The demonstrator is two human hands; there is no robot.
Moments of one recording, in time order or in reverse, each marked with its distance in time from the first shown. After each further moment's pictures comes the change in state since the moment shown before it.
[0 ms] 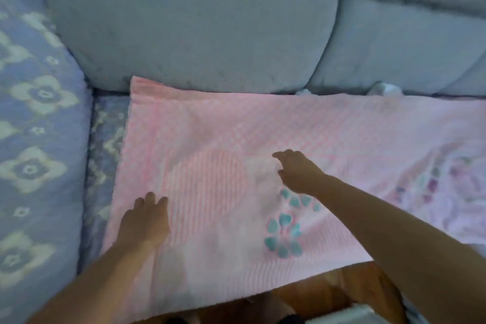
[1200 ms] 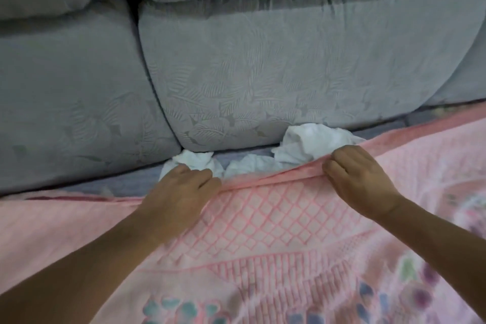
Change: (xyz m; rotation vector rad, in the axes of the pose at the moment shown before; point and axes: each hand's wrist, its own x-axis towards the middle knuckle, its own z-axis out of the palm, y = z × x) left_hand 0.222 0.460 -0.184 0.184 0.734 0.931; right_hand 0.092 0.499 -0.088 -0.215 0.922 -0.469
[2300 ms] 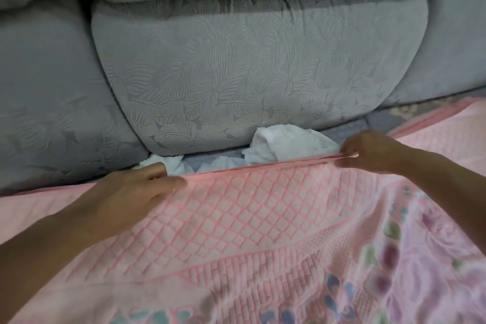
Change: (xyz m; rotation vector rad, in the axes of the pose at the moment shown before) left_hand 0.000 -0.026 -0.029 -0.253 -0.203 -0.142; right_hand -0.012 0.120 -0.037 0.177 -0.828 0.534
